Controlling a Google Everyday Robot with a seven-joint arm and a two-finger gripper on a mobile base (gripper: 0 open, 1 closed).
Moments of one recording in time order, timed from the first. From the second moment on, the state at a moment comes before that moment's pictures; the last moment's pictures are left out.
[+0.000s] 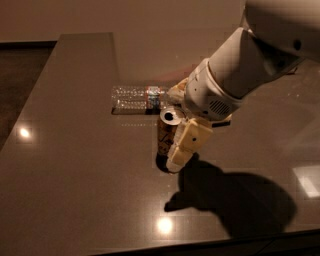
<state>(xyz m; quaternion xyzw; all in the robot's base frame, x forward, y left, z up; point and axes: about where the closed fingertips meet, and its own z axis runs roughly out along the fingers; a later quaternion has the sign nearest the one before) 0.439 -0.037 0.916 -0.66 0.69 0.15 0.25</state>
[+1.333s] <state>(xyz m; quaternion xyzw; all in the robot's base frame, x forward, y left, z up) 0.468 -0.059 0.964 -0.63 0.71 0.19 0.25</state>
